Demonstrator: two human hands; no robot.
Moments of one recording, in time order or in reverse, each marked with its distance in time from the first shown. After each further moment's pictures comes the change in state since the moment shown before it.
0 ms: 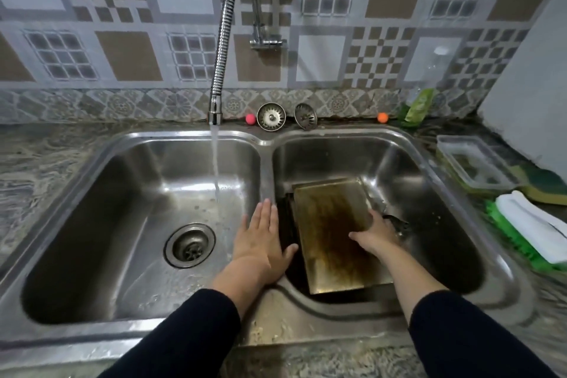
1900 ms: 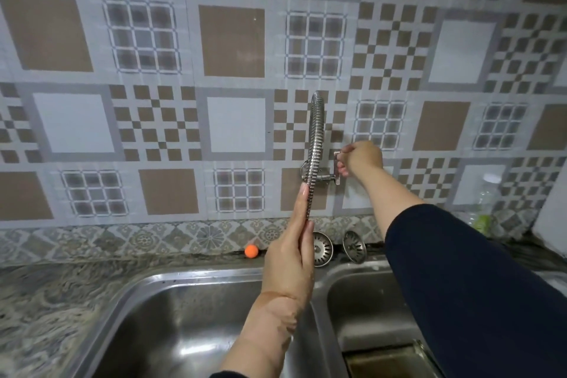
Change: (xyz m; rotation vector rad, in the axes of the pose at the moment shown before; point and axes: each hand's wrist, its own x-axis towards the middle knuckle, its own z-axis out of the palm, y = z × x) left_hand 0.113 -0.097 -0.167 -1.007 1.009 0.459; right_hand 0.076 -0.409 -0.104 0.716 0.346 -0.446
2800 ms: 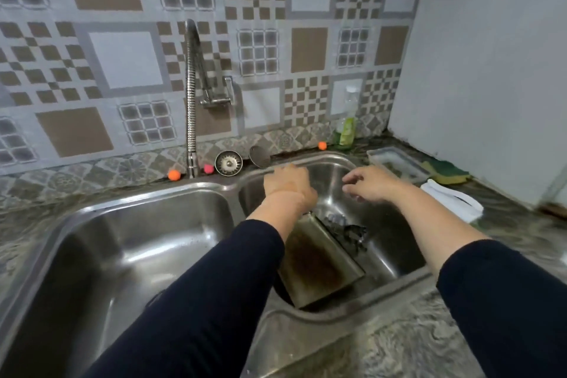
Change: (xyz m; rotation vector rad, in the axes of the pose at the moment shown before) left_hand -0.076 0.135 0.100 0.845 -0.851 -0.089; right_hand -0.228 0.121 -0.272 -0.847 -0.317 0.084
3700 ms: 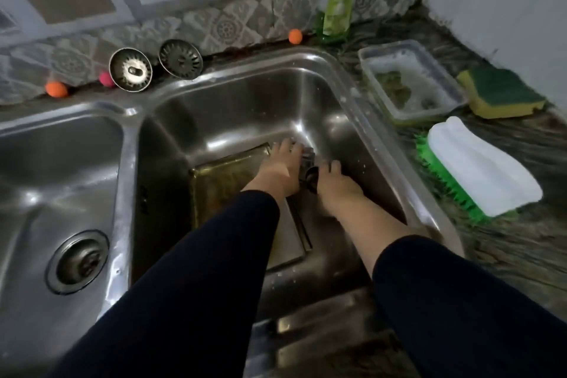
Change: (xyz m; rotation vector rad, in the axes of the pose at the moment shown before) left_hand 0.149 0.085 0.235 -0.070 -0.340 -0.044; right_hand 0.129 0.168 0.137 -0.303 -0.317 0.078
